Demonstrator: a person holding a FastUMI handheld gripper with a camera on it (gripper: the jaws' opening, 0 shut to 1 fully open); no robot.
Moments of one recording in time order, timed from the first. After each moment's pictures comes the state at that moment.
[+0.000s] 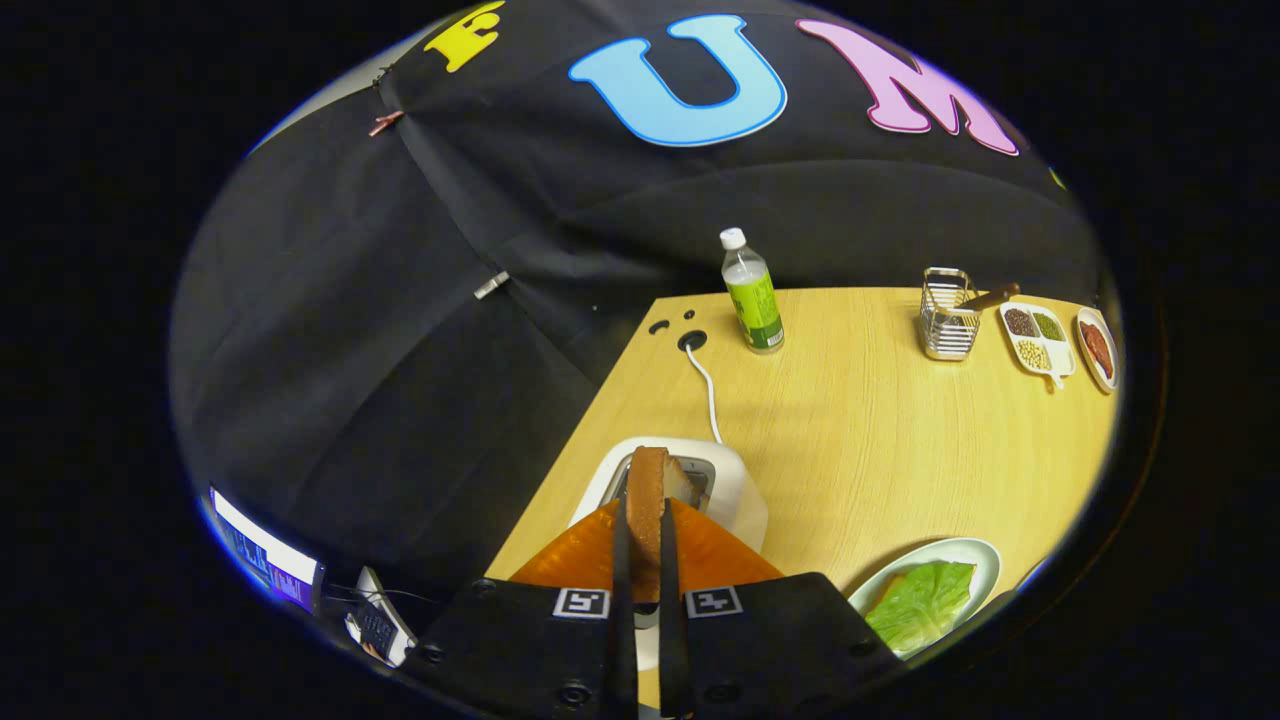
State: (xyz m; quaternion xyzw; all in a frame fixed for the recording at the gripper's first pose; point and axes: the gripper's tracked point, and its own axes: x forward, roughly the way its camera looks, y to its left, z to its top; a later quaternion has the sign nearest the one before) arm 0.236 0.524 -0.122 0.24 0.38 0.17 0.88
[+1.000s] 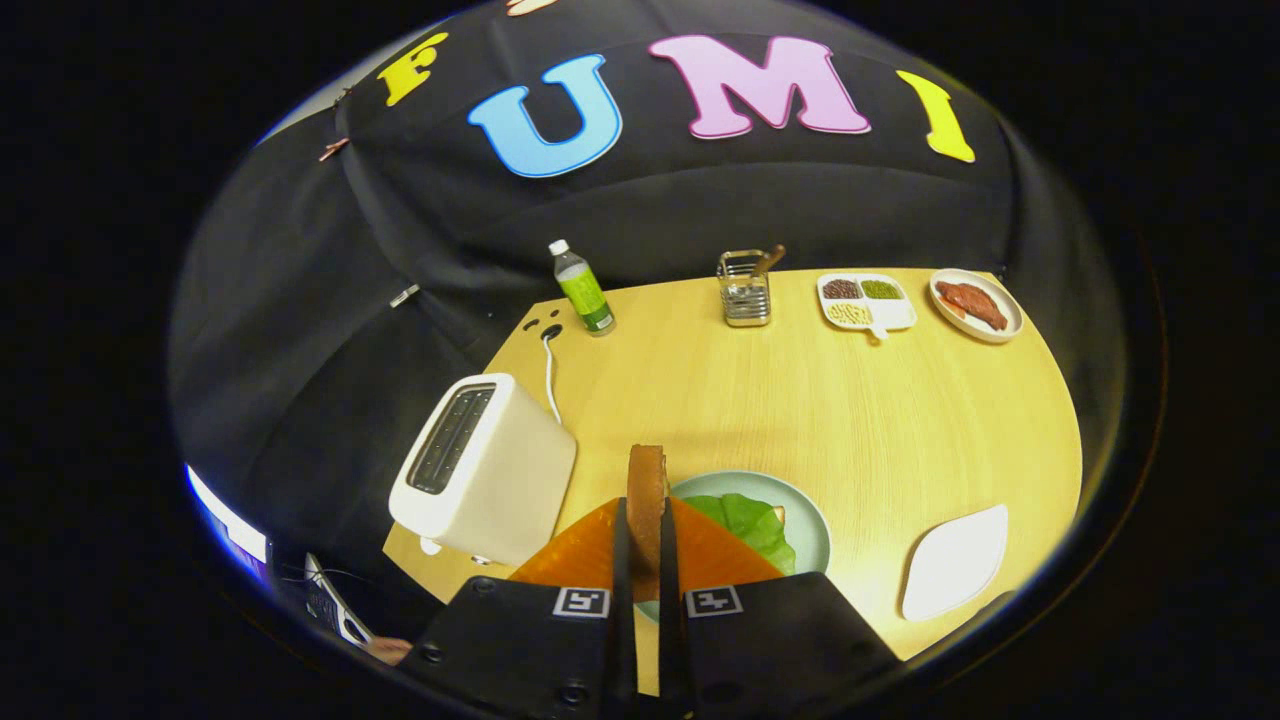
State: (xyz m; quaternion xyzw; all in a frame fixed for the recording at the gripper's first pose) arm 0.113 0.336 -0.191 0.22 0.39 0.04 0.90
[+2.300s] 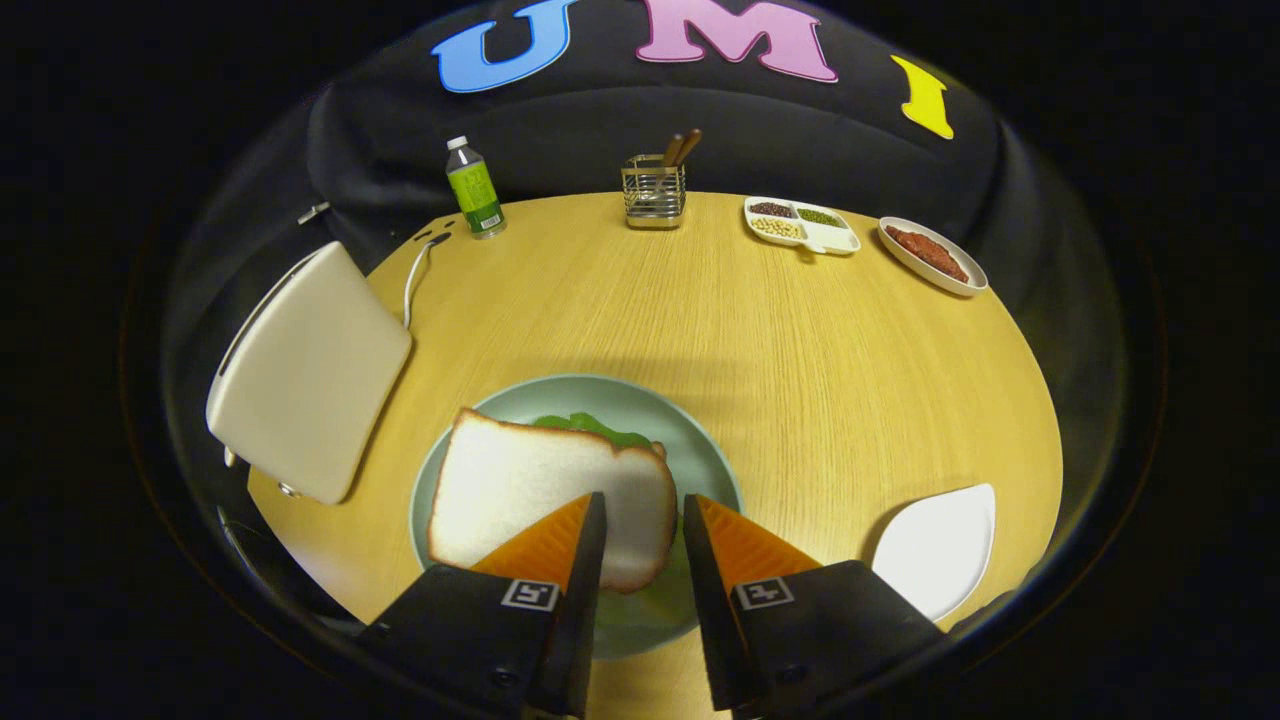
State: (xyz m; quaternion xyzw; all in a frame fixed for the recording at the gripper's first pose) arm 0.085 0.271 -0.340 0.09 0.46 -0.02 0.88
